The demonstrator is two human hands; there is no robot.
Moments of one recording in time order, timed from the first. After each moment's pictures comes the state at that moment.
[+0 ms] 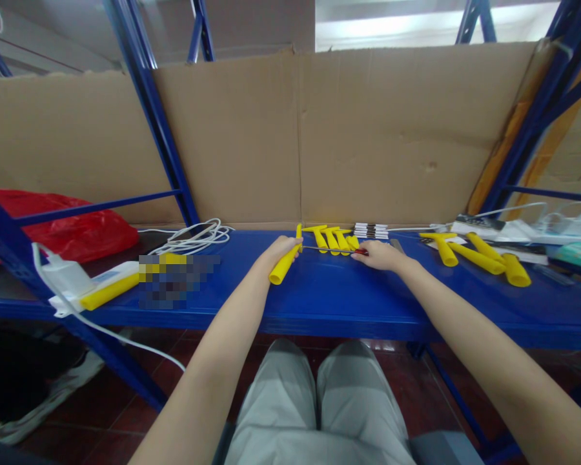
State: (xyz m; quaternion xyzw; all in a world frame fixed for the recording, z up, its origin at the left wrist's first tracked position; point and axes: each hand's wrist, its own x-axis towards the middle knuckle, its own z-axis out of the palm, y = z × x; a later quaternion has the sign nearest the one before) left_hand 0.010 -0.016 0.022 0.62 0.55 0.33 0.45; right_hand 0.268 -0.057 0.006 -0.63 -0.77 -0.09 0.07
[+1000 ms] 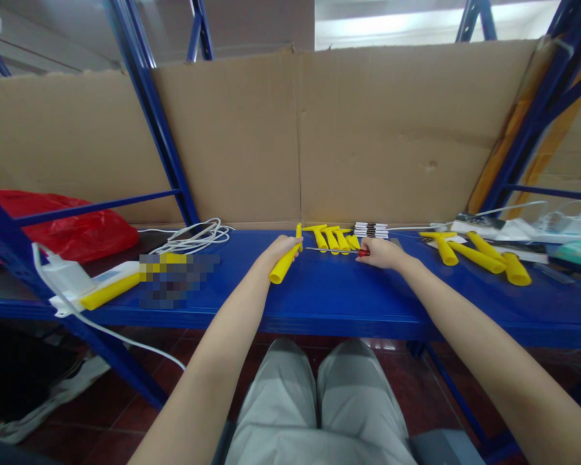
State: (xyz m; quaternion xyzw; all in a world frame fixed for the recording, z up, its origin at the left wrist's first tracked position) left_hand 0.009 -0.013 0.022 0.62 0.55 0.33 0.45; right_hand 0.271 -0.061 0.010 -0.65 -0.75 -0.10 0.07
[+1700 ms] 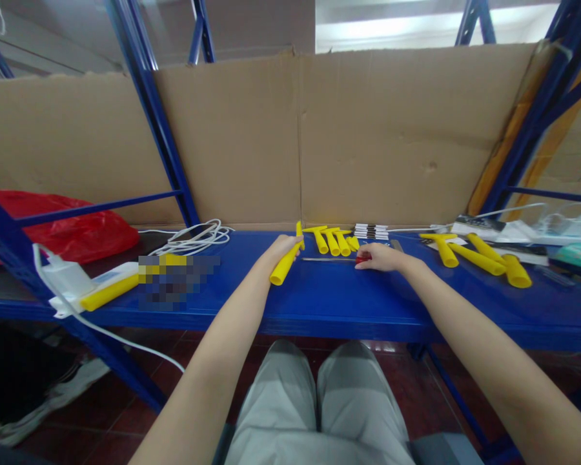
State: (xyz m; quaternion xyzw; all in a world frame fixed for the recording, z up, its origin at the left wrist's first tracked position) left_hand 0.011 -0.013 0.024 0.62 0.55 0.35 0.44; right_hand 0.278 -0.056 0.008 -0.56 -0.82 0.04 0.12
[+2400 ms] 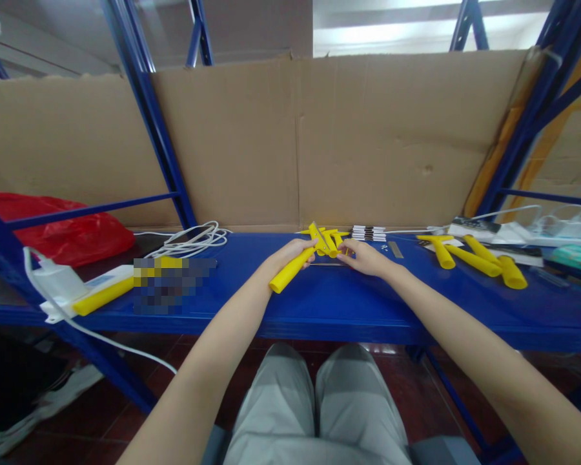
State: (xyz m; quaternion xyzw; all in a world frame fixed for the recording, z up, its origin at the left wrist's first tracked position) left_hand 0.029 -0.029 0.024 0.66 0.36 0.28 0.59; right_hand 0.239 -0.065 0.006 -0.49 -0.83 -0.05 0.25
